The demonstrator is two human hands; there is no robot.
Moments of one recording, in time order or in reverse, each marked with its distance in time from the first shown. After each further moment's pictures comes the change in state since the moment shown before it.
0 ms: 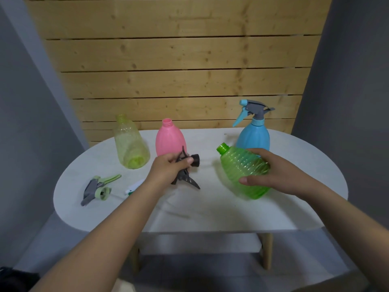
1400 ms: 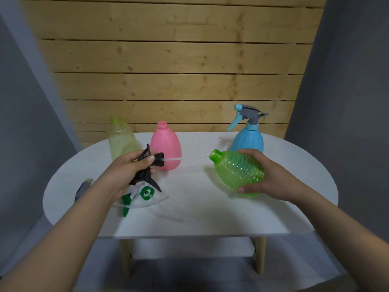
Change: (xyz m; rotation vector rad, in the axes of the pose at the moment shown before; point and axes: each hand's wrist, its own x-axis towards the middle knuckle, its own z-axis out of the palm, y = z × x) left_hand -0.012 0.016 -0.067 -0.108 -0.077 -0.072; right_hand 0.002 0.006 0.001 -0.035 0.010 -0.144
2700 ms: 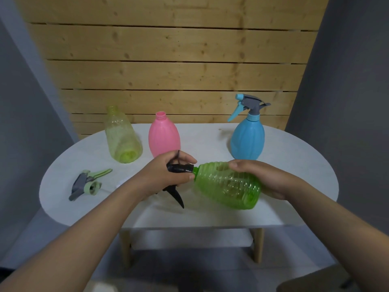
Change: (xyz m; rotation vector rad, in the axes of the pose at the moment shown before) left_hand -0.013 -0.008 0.054 0.256 -0.349 0.177; right_hand 0.000 -0.017 0.016 0.565 -0.377 0.230
